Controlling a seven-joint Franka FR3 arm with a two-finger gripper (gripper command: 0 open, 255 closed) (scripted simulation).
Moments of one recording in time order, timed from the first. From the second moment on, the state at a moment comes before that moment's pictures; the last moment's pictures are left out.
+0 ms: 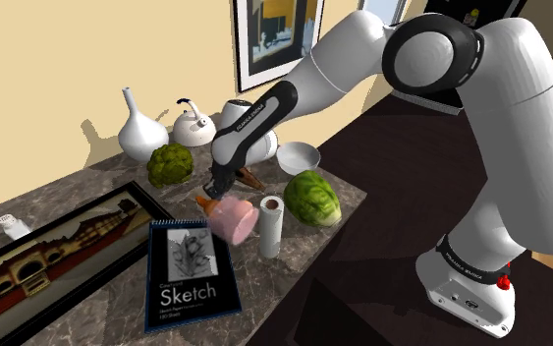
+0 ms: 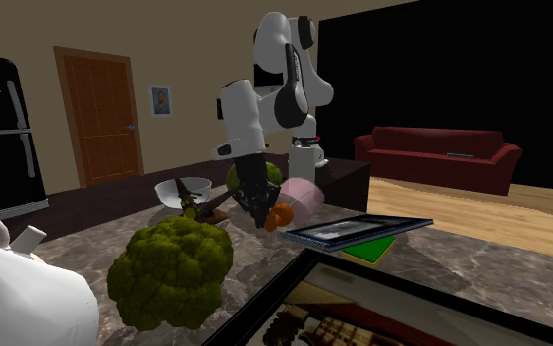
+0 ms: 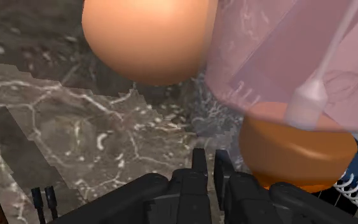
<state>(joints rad) 0.20 0.74 0.18 -1.79 0.32 2.68 -0.11</state>
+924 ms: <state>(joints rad) 0.36 0.75 -0.10 -1.62 0.42 2.09 0.82</state>
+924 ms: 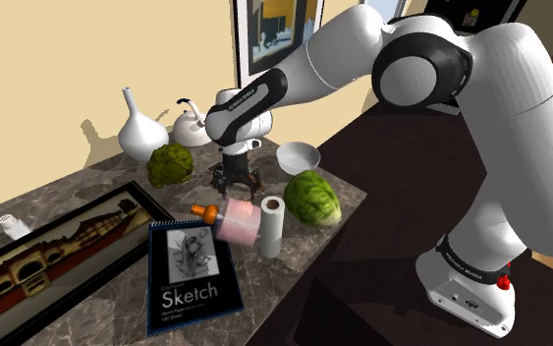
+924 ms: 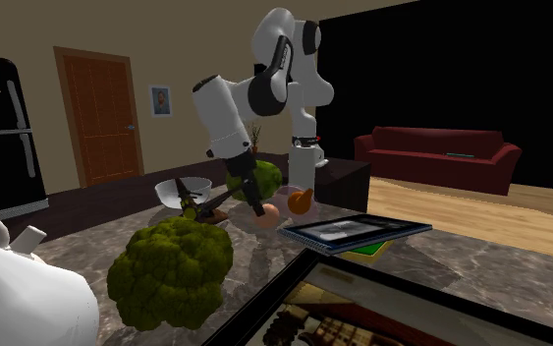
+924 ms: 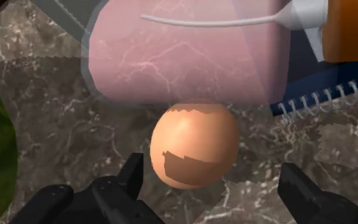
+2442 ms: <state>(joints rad) 0.38 0.80 -0.11 -1.64 0.46 2.09 0.96</state>
